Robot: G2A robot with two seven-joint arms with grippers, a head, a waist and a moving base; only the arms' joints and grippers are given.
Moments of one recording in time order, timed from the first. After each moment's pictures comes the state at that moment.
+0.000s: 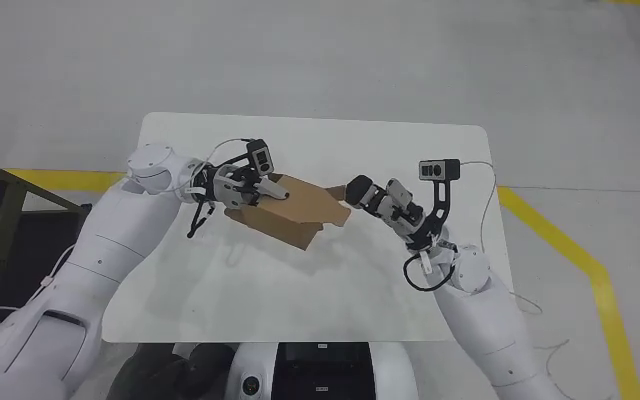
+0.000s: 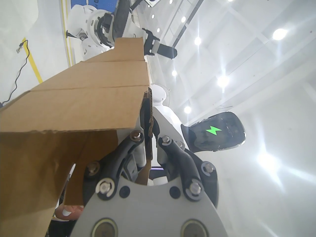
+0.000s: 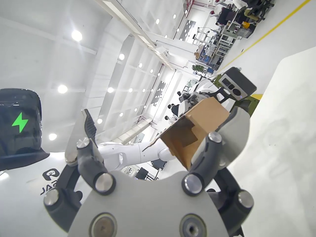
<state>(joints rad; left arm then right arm) 0.80 -0.89 -0.93 -1.28 -1.05 0.20 -1.54 -1.28 -1.28 1.13 -1.59 0.56 -0.61 0.70</state>
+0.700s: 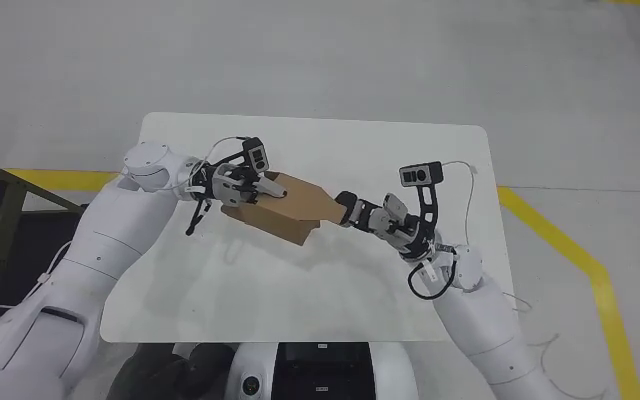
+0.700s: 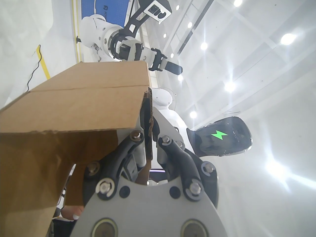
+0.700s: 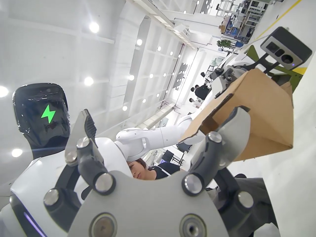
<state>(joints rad) 0.77 -0.89 -0.91 -1.23 -1.00 0.16 -1.53 -1.27 -1.29 1.09 -1.60 0.75 -0.56 0.93</state>
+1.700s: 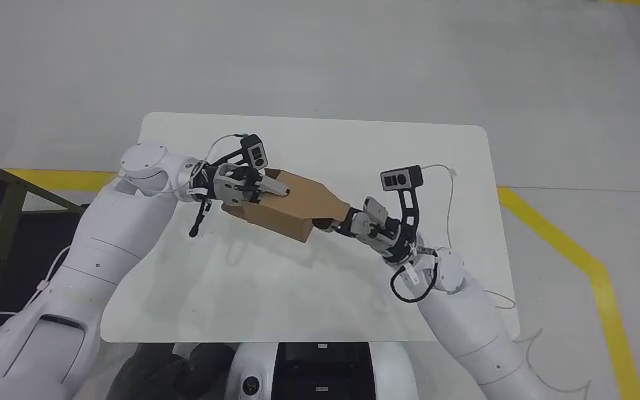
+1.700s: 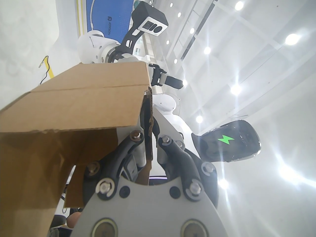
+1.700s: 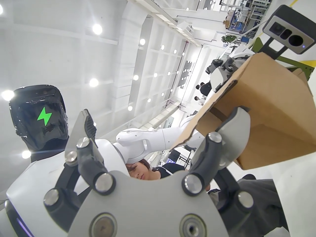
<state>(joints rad) 0.83 -0.89 -0.99 -1.30 -0.95 0.17 -1.48 -1.25 -1.31 1.01 -1.57 0.74 -0.59 0.88</state>
